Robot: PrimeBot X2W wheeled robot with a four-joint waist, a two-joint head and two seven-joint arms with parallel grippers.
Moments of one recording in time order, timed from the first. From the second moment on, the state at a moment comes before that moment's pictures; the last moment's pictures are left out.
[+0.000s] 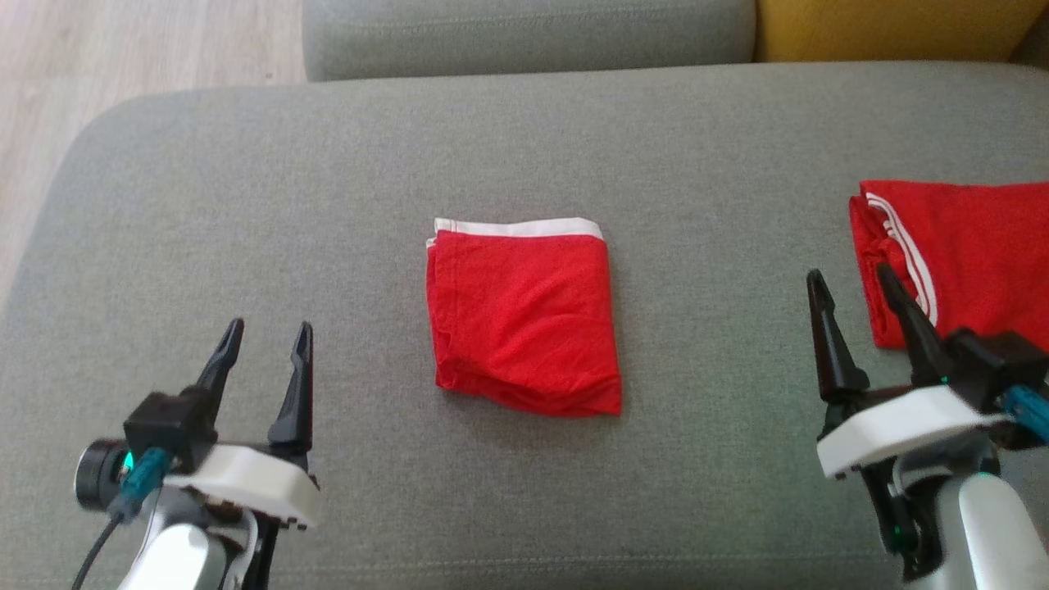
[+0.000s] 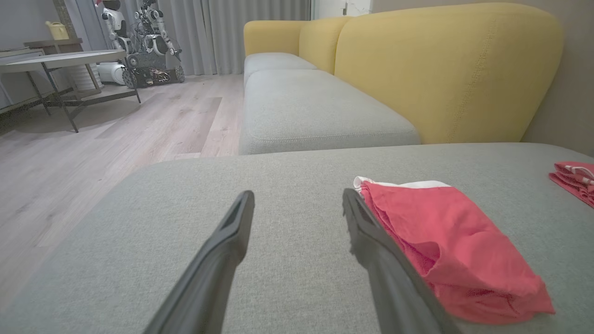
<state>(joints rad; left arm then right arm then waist) -0.07 0.35 -0.37 0.05 -0.39 0.19 -0.19 -0.07 -0.08 0.02 0.01 0.17 0.13 0.05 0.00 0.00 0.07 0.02</state>
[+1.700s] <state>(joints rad) 0.01 0.38 -0.39 0.02 -0.40 0.23 -0.17 0.05 -0.05 -0.01 -0.08 0.16 0.13 0.13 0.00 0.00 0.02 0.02</state>
